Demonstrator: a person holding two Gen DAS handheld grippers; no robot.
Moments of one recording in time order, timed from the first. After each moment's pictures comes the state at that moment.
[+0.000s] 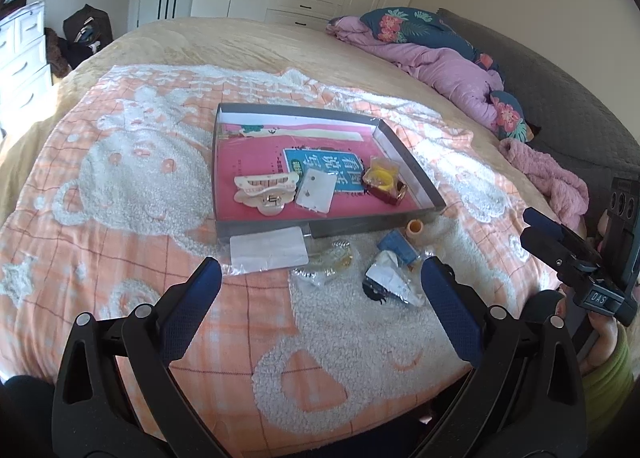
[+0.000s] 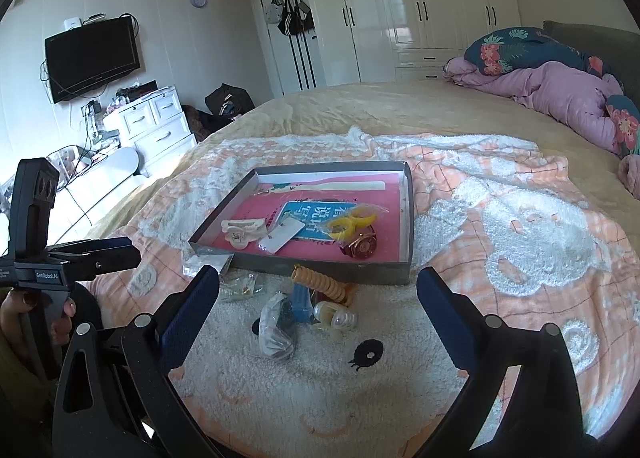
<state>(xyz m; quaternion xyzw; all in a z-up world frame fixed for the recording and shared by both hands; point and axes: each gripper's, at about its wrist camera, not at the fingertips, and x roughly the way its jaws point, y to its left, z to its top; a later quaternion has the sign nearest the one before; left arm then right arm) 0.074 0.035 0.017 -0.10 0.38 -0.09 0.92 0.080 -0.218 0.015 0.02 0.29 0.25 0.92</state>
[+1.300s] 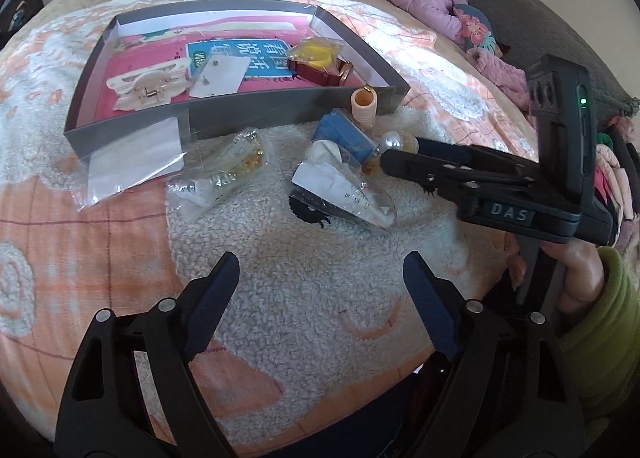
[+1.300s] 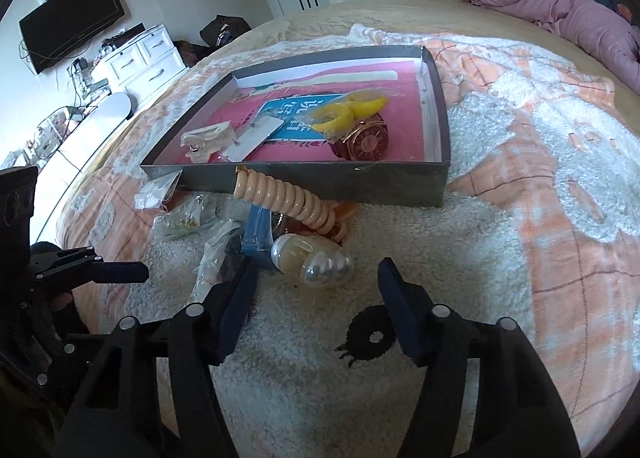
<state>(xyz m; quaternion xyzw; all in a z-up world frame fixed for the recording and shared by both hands) 0.100 -0.035 -0.064 -0.07 0.49 -0.19 0.85 0.147 -0.197 -0.083 0.01 0.43 0.28 0.86</state>
